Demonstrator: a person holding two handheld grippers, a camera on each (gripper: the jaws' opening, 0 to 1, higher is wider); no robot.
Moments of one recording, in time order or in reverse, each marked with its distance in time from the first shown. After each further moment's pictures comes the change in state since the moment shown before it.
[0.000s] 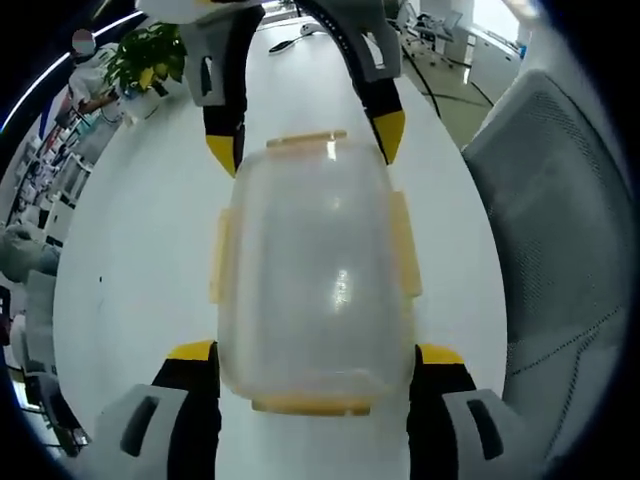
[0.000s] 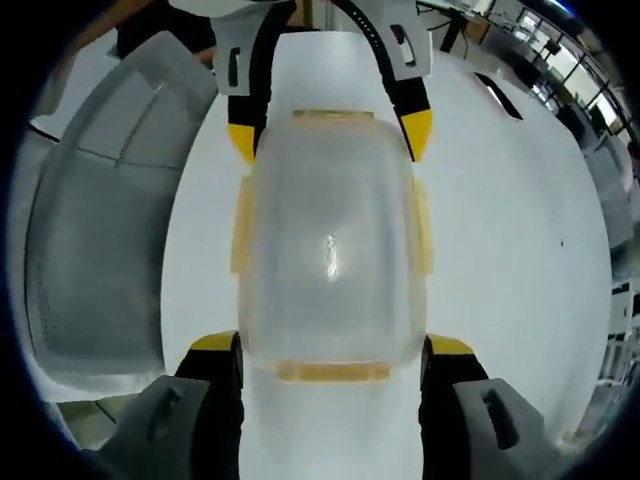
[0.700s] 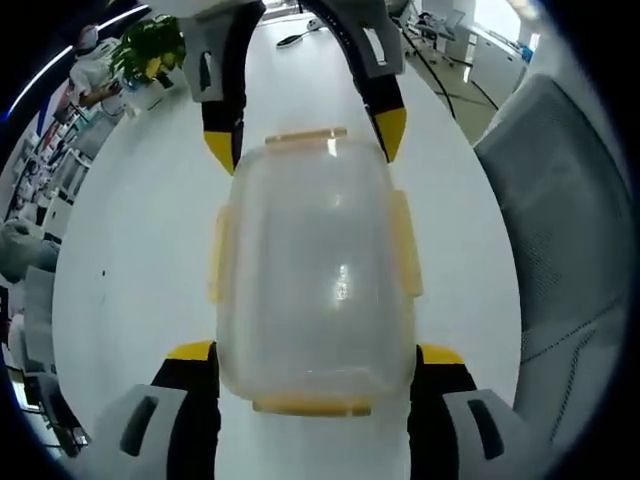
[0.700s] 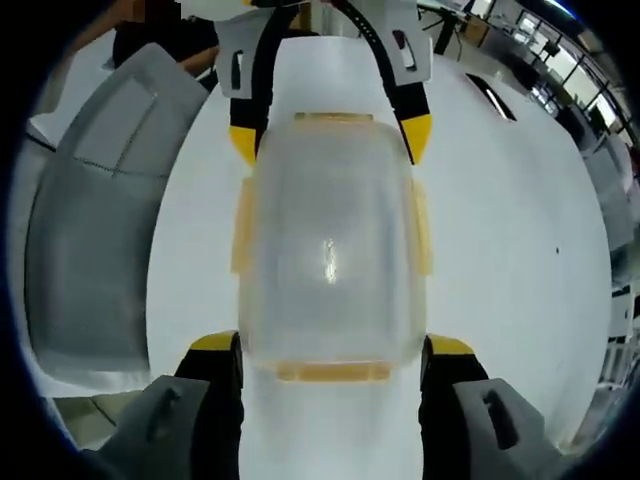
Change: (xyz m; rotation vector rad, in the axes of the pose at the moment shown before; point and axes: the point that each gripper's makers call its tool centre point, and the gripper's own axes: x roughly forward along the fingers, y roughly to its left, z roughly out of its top) left arm 0.005 0.040 -0.010 0.000 0.020 -0.015; right arm 0.001 -0.040 0.007 0.001 -0.024 0.004
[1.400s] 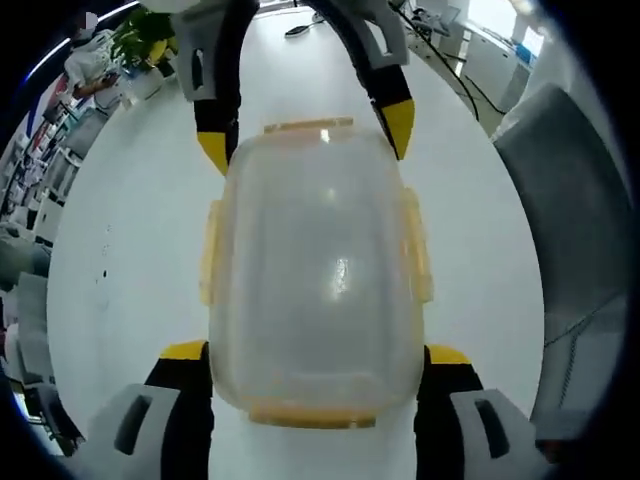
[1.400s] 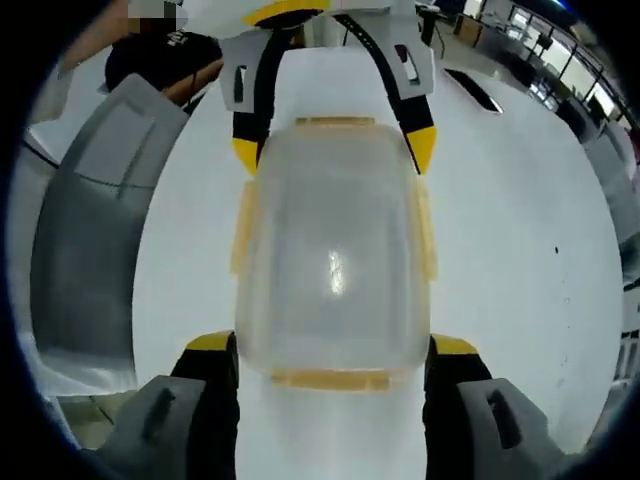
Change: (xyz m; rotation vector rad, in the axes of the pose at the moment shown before) left arm 0.016 0.046 -0.008 0.031 0.019 -0.038; right arm 0.011 -0.042 0.006 0.049 -0.059 0.067
